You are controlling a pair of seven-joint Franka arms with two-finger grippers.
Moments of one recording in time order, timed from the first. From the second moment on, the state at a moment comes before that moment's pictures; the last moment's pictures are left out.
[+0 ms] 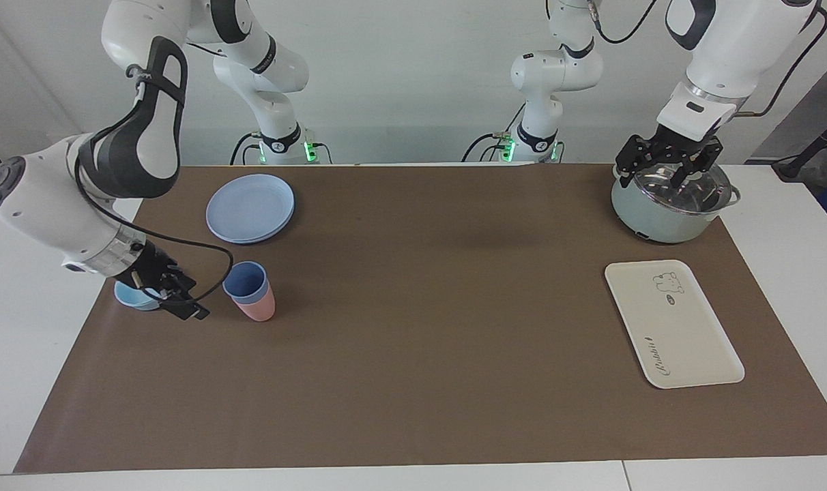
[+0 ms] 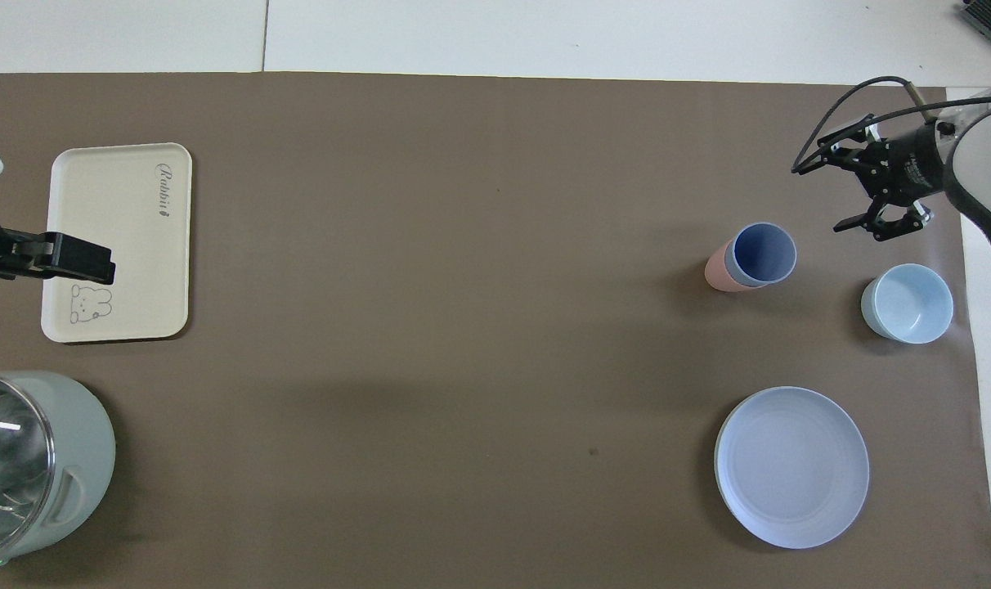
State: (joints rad) left arm -0.01 -0.04 -0.07 -1.62 0.01 1.58 0.04; right arm -0.18 0.46 0.03 -1.43 0.33 1.81 0.74
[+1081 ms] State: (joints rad) left arm -0.01 -0.04 -0.07 -1.62 0.01 1.58 0.04; right arm -0.22 0.65 0.03 -1.50 0.58 1.71 0.75
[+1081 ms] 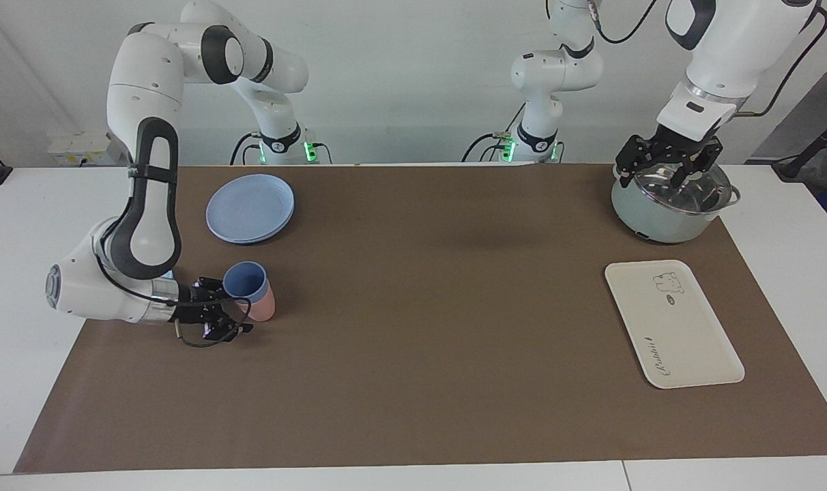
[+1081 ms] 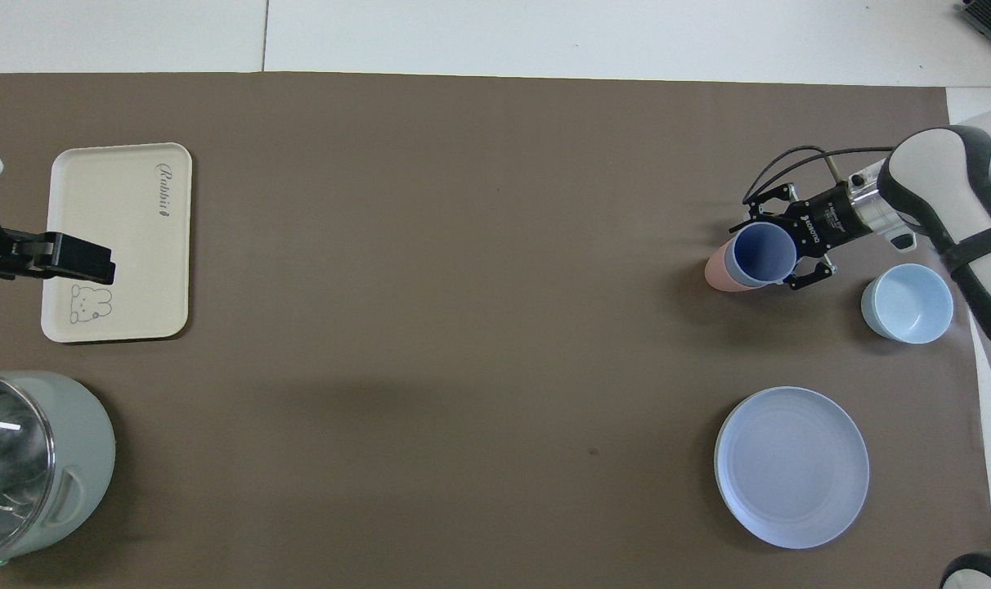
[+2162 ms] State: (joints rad) left arm -0.01 -0.04 -0.07 -1.62 0.01 1.58 0.04; right arm -0.19 0.49 0.04 -1.71 0.75 1.61 0.73
